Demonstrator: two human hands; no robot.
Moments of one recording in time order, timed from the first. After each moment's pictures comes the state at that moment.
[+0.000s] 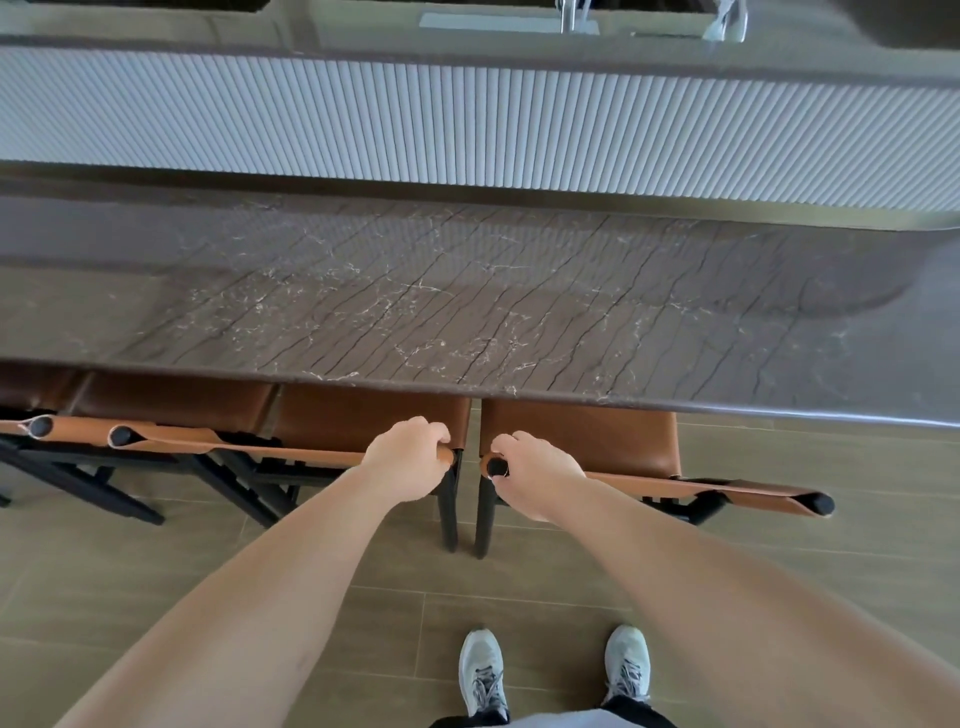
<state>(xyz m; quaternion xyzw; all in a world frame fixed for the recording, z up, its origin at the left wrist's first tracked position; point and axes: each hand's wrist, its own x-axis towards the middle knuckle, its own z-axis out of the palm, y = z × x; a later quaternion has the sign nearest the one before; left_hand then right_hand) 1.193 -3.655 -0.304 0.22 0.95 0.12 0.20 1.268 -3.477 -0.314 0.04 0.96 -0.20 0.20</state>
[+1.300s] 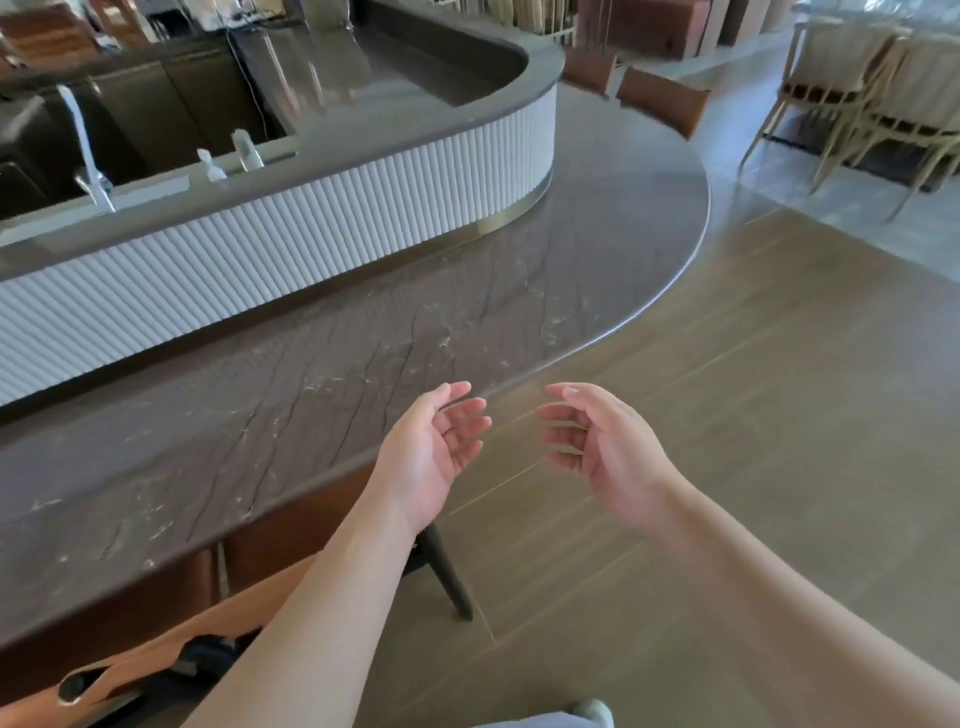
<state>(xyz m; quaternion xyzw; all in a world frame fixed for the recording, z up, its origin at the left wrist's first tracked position) 1.467 -3.154 -0.170 0.06 0.56 0.69 0.46 1.624 -3.036 -0.174 0.34 0.43 -0.80 -0.23</state>
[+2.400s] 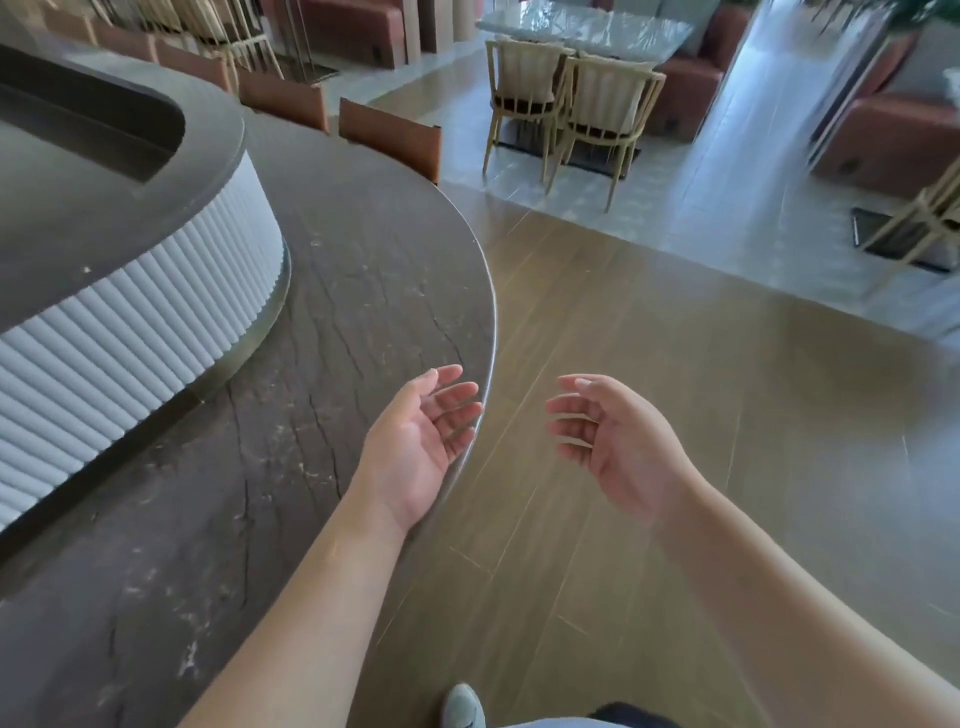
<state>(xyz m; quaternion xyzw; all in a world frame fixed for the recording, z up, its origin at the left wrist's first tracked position) 1.410 -2.688 -0.175 0.20 0.43 0.58 0.66 1.615 -2.667 -0.153 0.48 0.34 -0.68 -0.43</state>
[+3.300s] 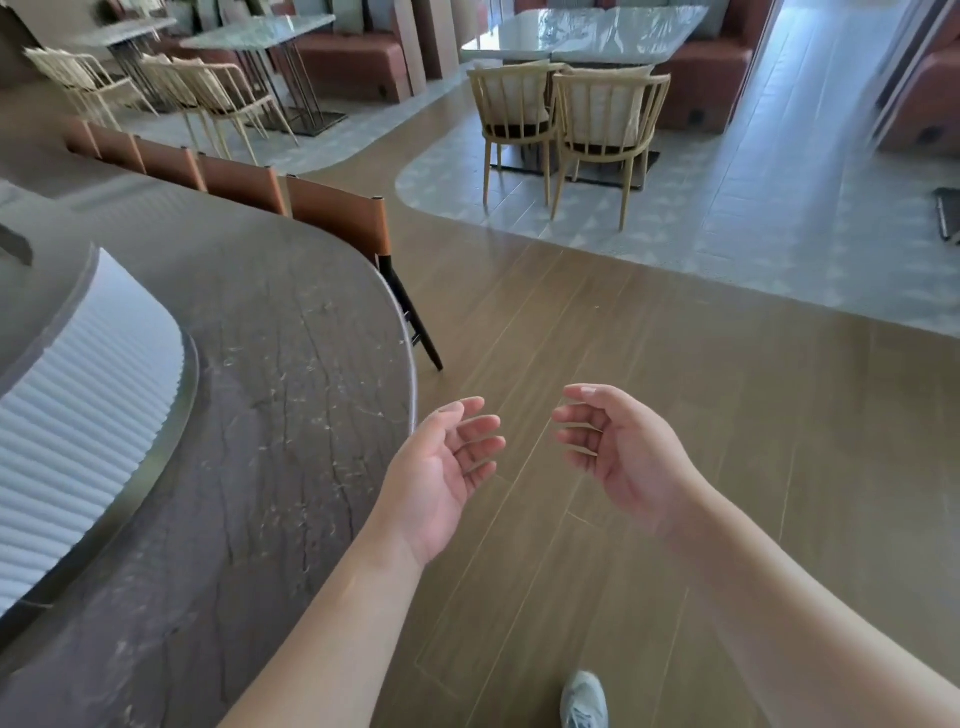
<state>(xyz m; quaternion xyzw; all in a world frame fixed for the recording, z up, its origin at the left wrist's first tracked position) 1.615 -2.372 -0.166 0.24 0.48 0.54 0.65 1.811 -2.323 -0.169 0.44 0.30 -0.73 -0.43</state>
